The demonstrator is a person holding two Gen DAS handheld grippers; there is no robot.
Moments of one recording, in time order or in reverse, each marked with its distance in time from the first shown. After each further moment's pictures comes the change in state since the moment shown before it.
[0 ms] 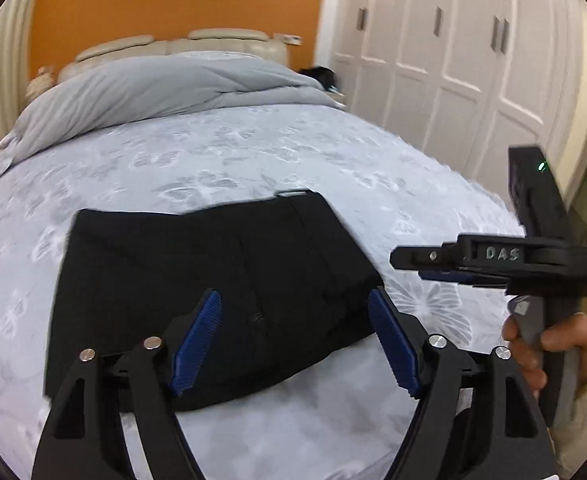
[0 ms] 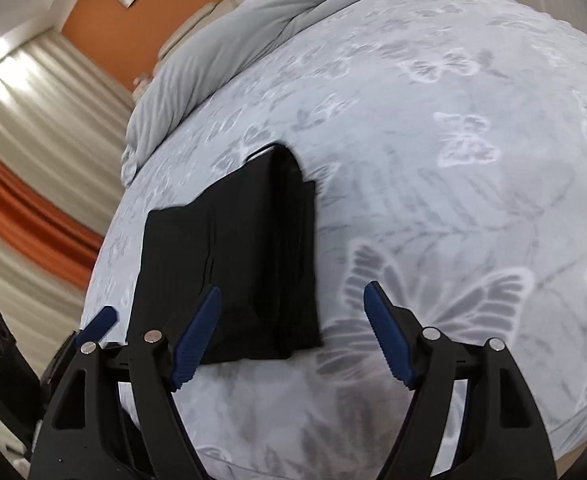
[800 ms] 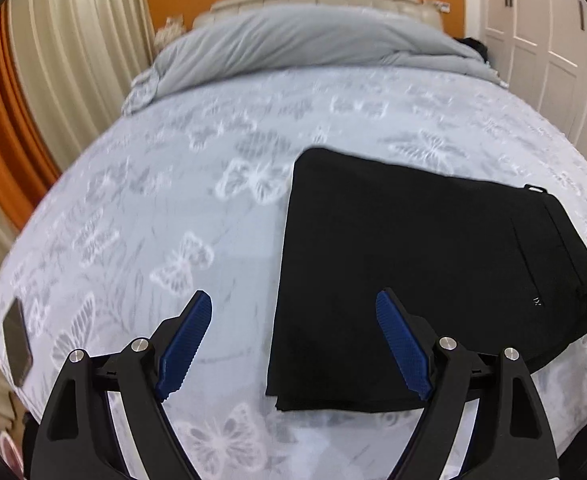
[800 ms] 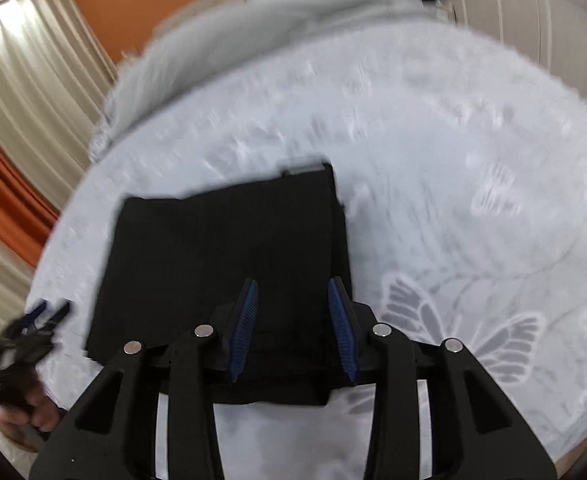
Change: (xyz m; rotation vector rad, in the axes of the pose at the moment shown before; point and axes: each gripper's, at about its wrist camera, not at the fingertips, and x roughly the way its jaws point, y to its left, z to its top) left arm 0.004 0.162 -0.009 -0.171 0.196 0.477; right arm 0.006 0.077 -0.004 -0.147 -0.100 -0.165
